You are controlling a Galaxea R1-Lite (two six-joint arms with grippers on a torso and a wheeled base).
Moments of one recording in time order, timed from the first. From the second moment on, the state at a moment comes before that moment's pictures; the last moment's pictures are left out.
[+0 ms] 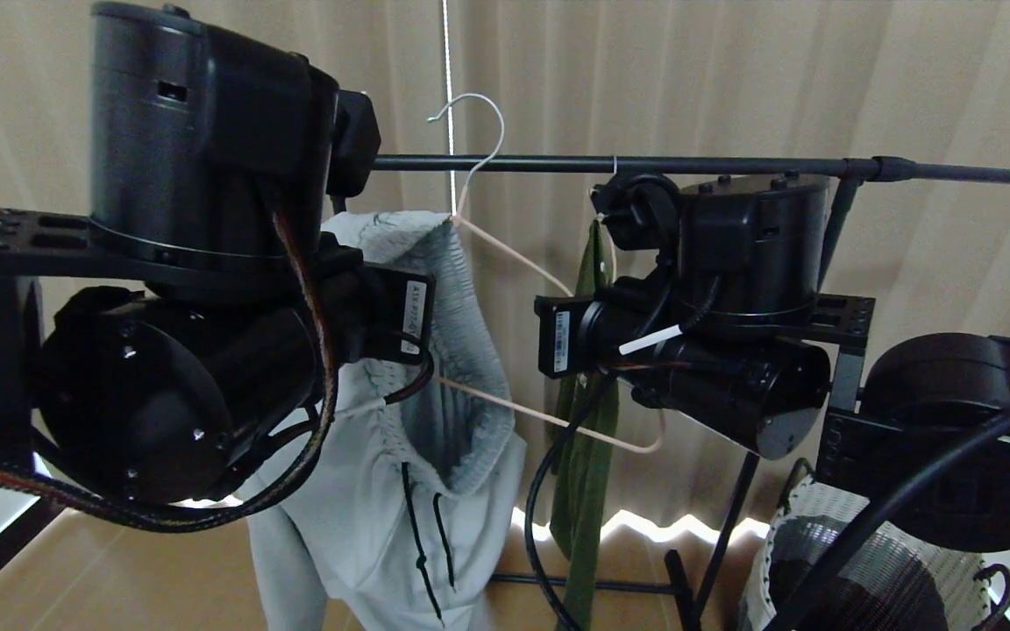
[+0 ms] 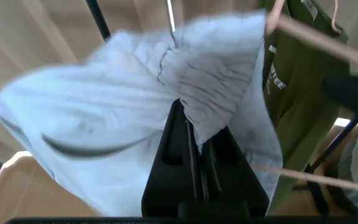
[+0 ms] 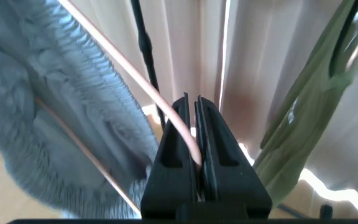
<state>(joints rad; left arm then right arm) -0.86 1.56 -1.20 0.00 0.77 -0.08 0.82 1.81 -1.18 -0.40 -0.34 0.27</state>
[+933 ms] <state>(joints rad) -0.86 1.50 -1.10 -0.01 0.69 -0.08 0.80 1.80 -1.17 -0.43 -0.34 0.26</state>
